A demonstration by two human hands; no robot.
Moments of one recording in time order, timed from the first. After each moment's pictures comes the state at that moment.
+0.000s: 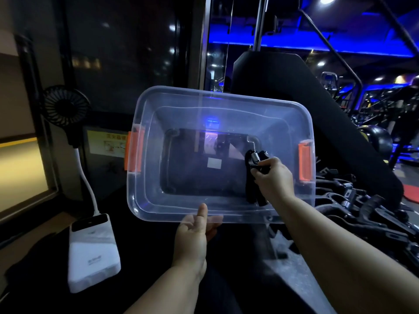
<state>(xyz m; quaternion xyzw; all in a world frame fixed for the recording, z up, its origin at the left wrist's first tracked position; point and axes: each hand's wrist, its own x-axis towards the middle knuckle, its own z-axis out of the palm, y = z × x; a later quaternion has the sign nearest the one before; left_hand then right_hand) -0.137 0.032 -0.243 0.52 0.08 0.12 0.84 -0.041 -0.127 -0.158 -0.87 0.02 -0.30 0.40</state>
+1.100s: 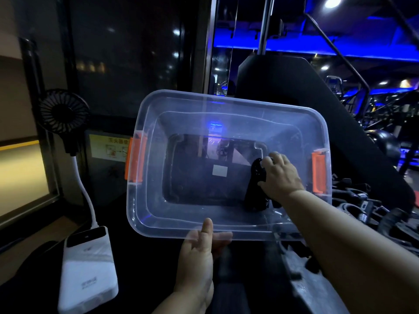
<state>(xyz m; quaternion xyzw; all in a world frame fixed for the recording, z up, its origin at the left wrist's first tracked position) -0.150 0.032 -0.227 0.49 0.07 0.11 0.86 0.026 -0.145 -0.152 -0.95 -0.08 -0.29 -0.03</state>
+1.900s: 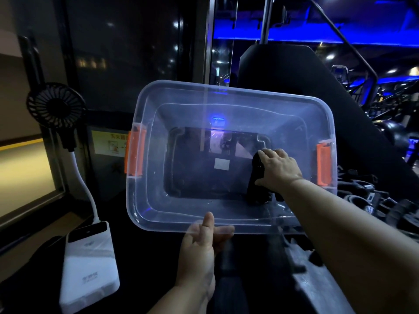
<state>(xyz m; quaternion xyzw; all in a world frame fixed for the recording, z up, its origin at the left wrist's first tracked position) -0.146 0.030 -0.229 0.49 0.07 0.11 0.86 0.037 -0.140 -0.151 -0.97 -0.08 -0.23 -0.08</state>
